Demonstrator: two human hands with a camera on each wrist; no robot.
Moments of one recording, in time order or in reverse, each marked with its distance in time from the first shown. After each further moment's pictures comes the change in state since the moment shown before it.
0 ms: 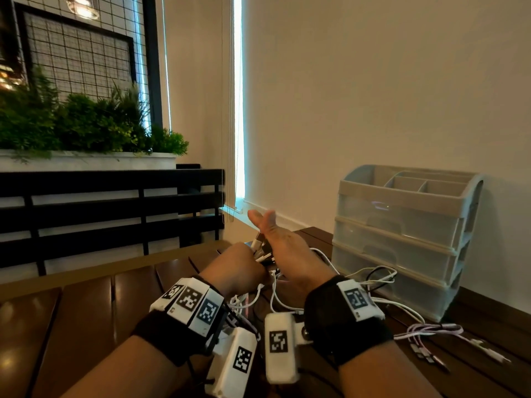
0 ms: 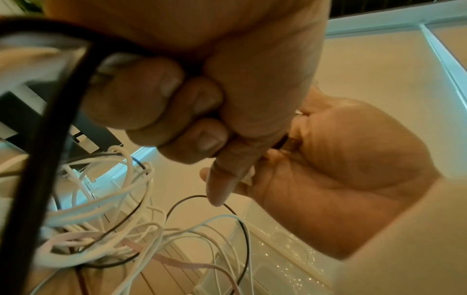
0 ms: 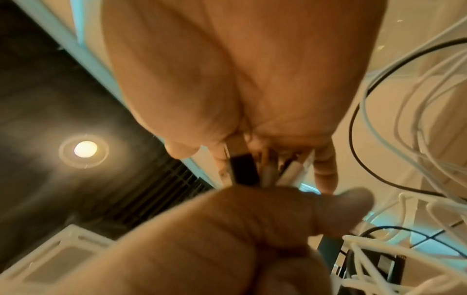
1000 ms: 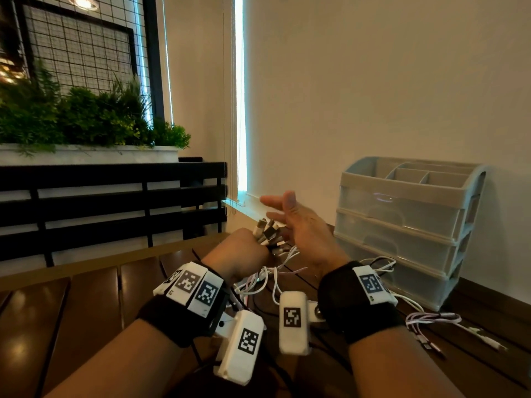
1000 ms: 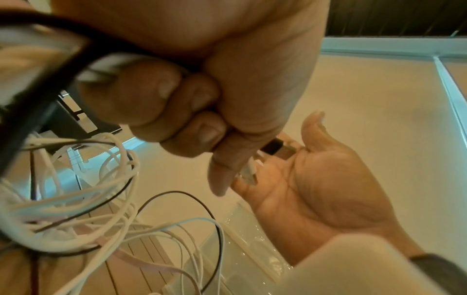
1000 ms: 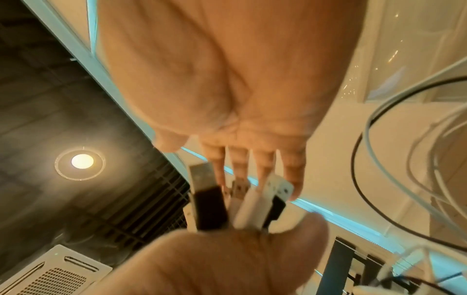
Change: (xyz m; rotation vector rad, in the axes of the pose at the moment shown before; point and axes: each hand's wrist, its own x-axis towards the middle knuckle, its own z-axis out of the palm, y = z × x) left_hand -0.001 0.003 -0.001 -0.153 0.002 0.039; right_hand 0.001 0.003 -0.017 0.009 0.106 -0.128
